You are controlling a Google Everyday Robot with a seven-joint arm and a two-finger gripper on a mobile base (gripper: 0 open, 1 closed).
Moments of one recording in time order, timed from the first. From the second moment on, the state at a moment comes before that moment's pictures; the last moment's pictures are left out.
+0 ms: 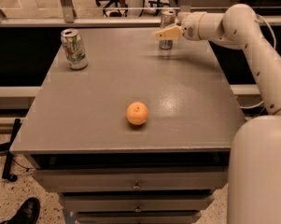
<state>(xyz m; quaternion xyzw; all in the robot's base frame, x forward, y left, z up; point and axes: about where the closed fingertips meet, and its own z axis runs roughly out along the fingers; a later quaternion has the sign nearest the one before) 0.857 -0.119 0.896 -0.35 0.70 0.21 0.58</state>
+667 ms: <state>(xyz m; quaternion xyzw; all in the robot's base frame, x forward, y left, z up) 0.865 -0.147 0.894 -0.35 0.71 0.18 0.58</state>
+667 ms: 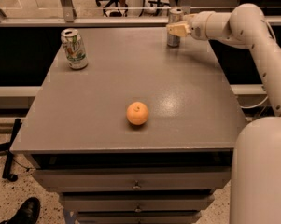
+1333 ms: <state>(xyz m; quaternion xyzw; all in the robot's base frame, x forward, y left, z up) 0.810 -0.155 0.924 -0.36 0.70 0.20 0.59</state>
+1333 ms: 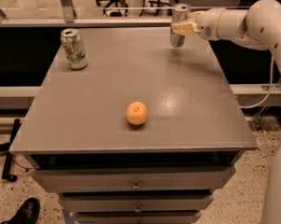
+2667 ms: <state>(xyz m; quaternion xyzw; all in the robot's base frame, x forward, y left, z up) 0.673 -0.124 0.924 -0.38 0.71 0.28 0.53</state>
